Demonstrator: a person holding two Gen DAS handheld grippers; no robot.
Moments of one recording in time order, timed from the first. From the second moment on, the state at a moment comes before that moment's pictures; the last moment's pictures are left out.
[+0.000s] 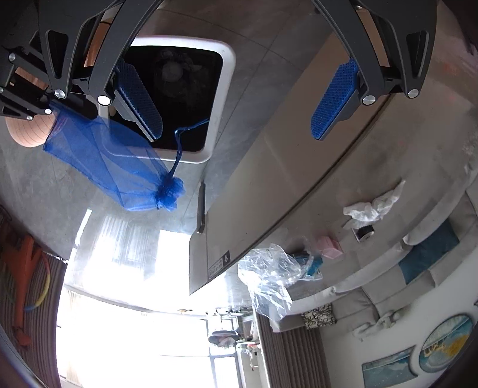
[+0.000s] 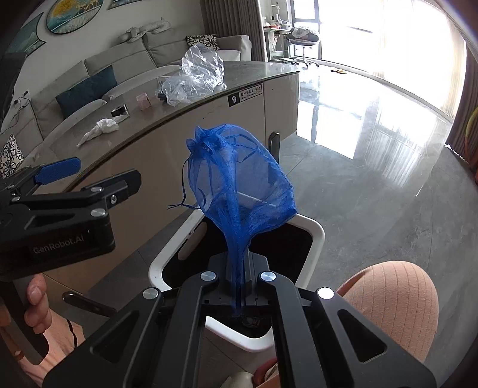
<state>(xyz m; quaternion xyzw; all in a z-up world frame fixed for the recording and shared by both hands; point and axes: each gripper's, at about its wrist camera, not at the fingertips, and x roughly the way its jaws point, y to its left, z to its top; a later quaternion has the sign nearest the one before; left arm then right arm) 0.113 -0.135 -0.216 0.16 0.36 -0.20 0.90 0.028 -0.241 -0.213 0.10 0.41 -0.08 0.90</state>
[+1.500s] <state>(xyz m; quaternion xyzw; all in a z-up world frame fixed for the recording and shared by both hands) 0.259 -0.066 -0.128 0.07 0.29 -0.10 0.95 0.232 -0.206 -0.128 -0.03 0.26 0.00 0.96</state>
